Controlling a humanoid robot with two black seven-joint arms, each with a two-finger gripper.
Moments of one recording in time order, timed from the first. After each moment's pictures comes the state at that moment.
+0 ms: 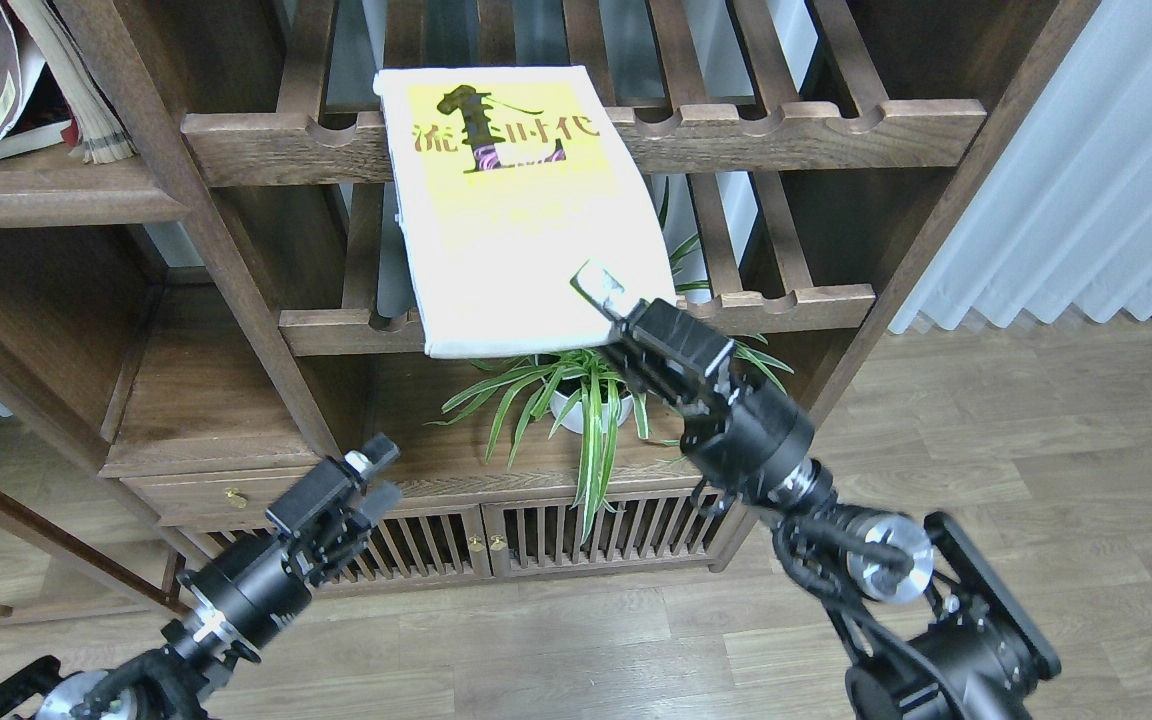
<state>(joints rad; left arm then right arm) 0.01 0.40 -0.95 -1.49 -0.41 -0.49 0.18 -0.01 0.02 1.19 1.41 0.23 0.58 -0.49</state>
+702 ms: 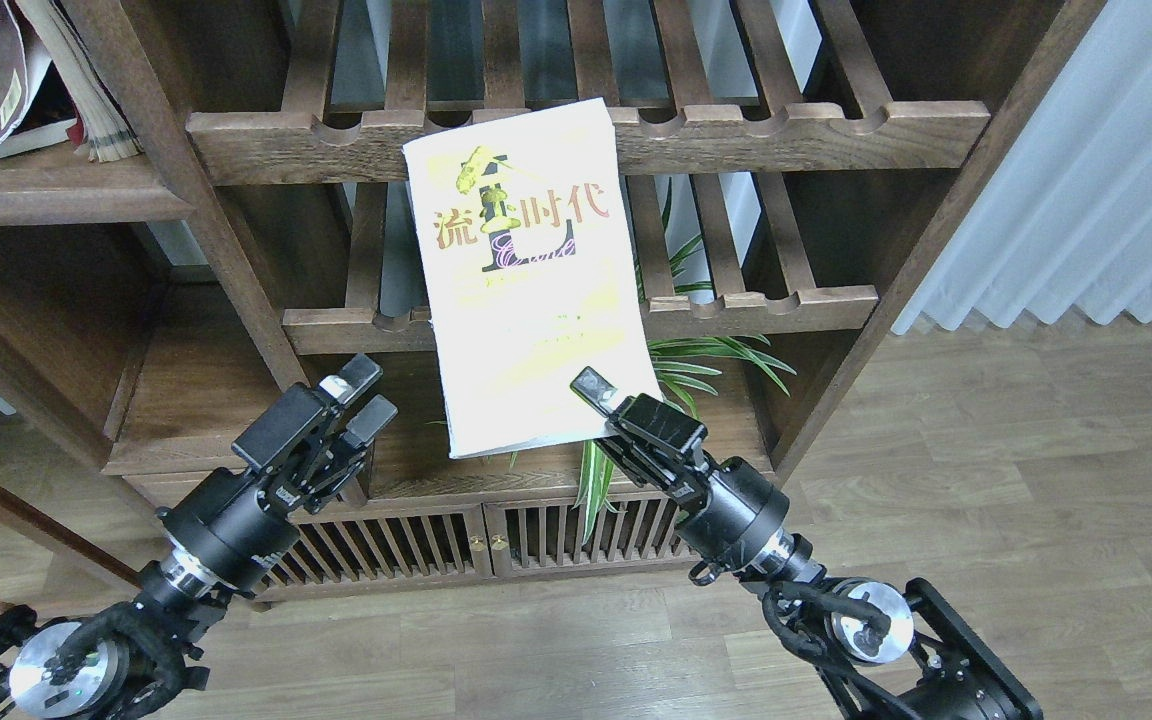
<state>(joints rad) -0.07 0.35 -0.95 -1.52 -0.40 -0.49 0.18 0.00 0.01 1.16 1.32 0.22 0.58 -0.49</state>
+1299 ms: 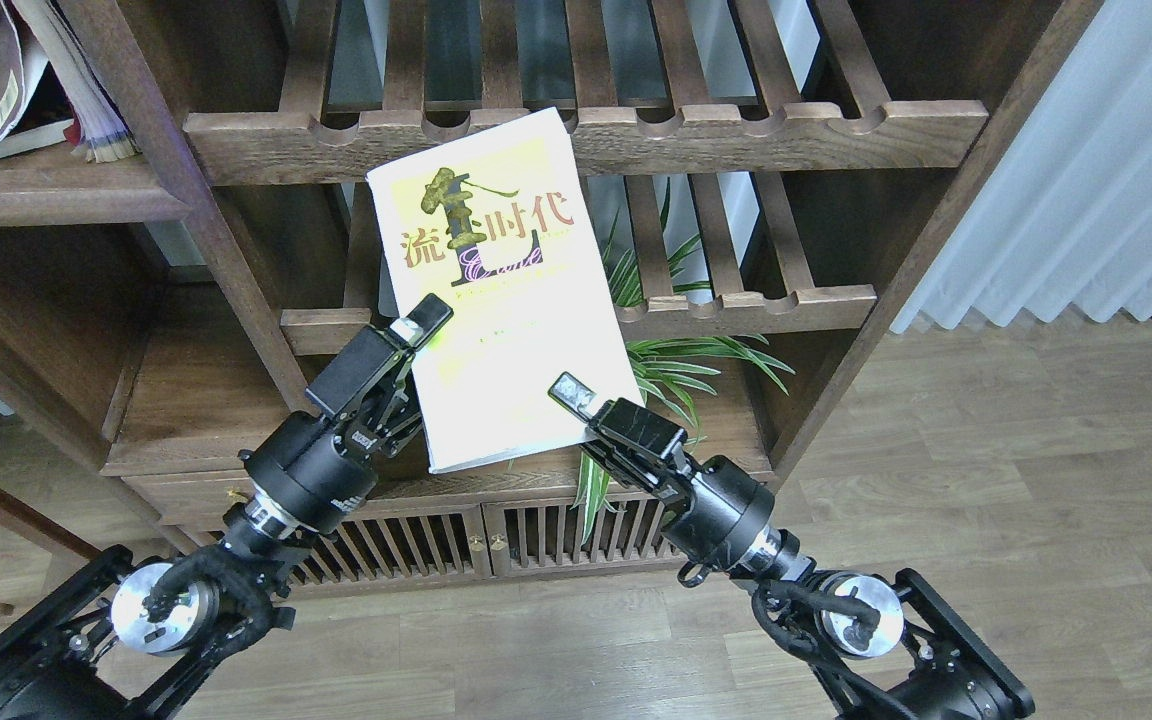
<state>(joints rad) -0.20 0.20 -0.94 -1.41 -0.33 -0.49 0.19 0.03 0.01 1.12 1.33 0.18 0.58 -0.49</state>
